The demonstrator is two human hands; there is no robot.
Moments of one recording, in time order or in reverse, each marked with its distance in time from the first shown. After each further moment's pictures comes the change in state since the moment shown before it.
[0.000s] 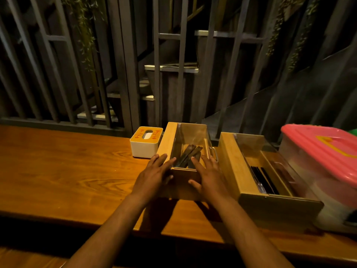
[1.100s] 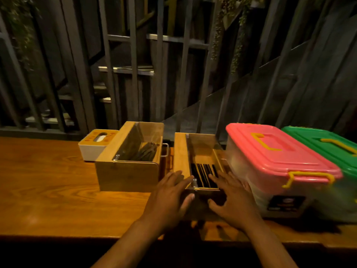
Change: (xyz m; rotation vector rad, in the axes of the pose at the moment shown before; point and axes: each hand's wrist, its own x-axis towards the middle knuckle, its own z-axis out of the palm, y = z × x) left_hand -0.026 0.223 0.032 -0.173 0.059 0.226; right_hand -0.117 0.188 -0.108 -0.033 0.041 0.088
